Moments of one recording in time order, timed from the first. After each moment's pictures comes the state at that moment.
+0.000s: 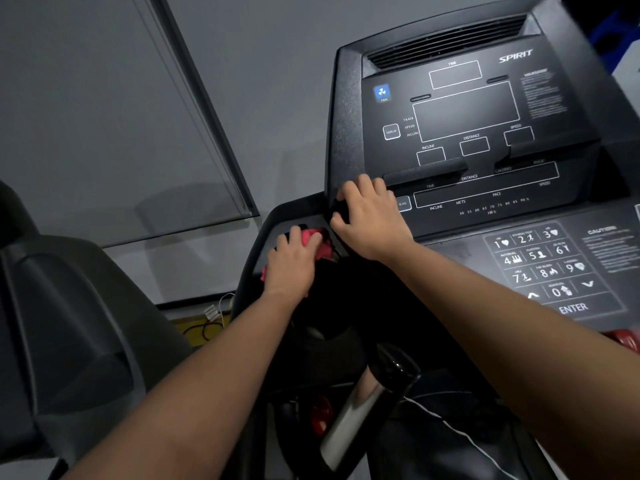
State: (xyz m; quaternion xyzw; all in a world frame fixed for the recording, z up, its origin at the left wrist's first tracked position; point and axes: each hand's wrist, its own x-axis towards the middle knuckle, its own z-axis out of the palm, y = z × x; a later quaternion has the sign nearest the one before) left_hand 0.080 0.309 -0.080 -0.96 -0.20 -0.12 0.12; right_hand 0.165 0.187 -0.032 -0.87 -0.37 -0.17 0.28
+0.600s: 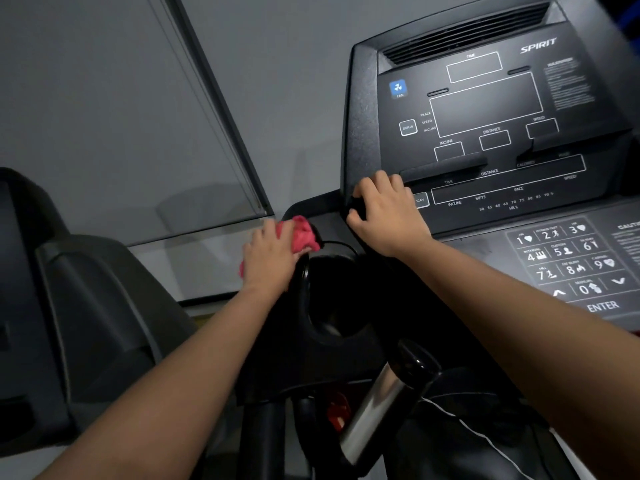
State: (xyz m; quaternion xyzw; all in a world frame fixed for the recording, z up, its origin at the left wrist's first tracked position) left_hand 0.055 0.359 -0.064 -0.96 -0.23 -0.16 0.10; right_hand 0.166 0.188 -0.032 -0.87 -0.37 -0.17 0.27
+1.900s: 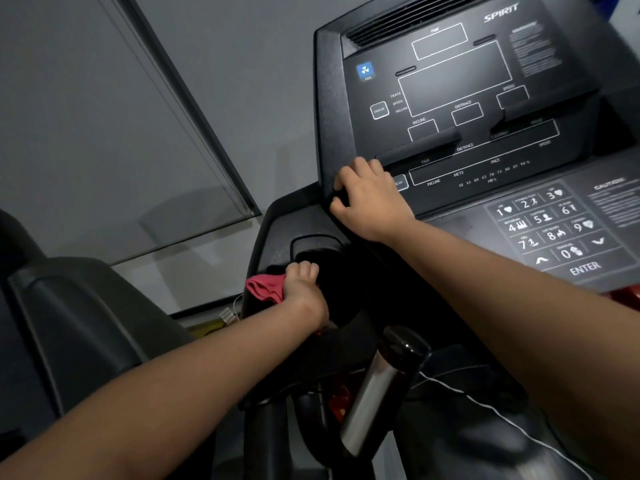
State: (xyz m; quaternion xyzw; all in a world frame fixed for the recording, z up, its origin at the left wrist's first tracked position) left_hand 0.059 0.274 -0.080 -0.85 -0.13 0.31 0.42; right_hand 0.168 0.183 -0.031 -0.87 -0.37 -0.14 0.30
